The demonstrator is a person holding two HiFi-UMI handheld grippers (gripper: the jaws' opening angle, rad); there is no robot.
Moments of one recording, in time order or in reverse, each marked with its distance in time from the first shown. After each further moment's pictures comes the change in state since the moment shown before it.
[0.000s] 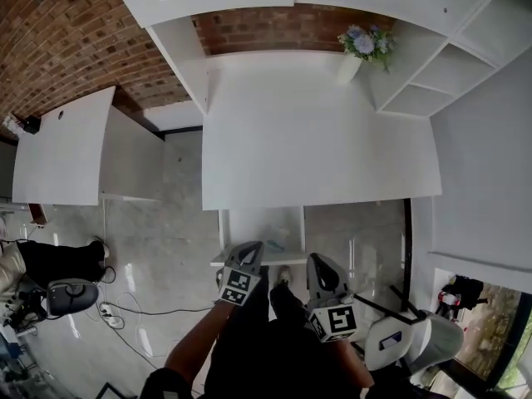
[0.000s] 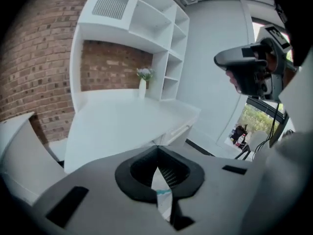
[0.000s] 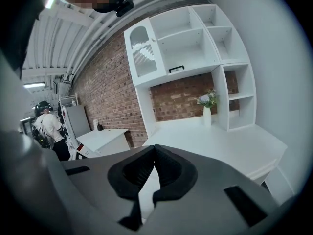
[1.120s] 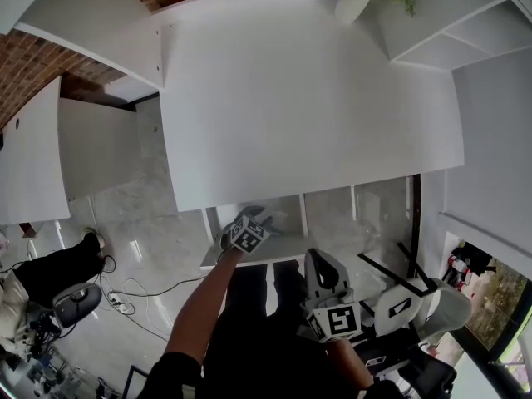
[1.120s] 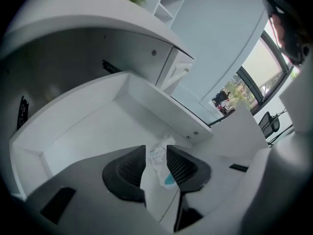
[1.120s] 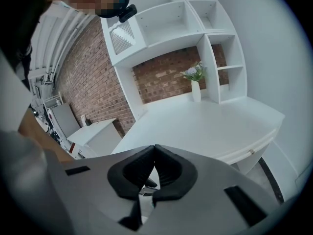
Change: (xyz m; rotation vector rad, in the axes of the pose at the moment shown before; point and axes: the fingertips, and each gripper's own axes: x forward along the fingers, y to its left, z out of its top) left arm 0.201 0.023 -0.179 0.059 0.533 -0.344; right arm 0.076 -0.048 -0.100 0.144 0.168 -0.097
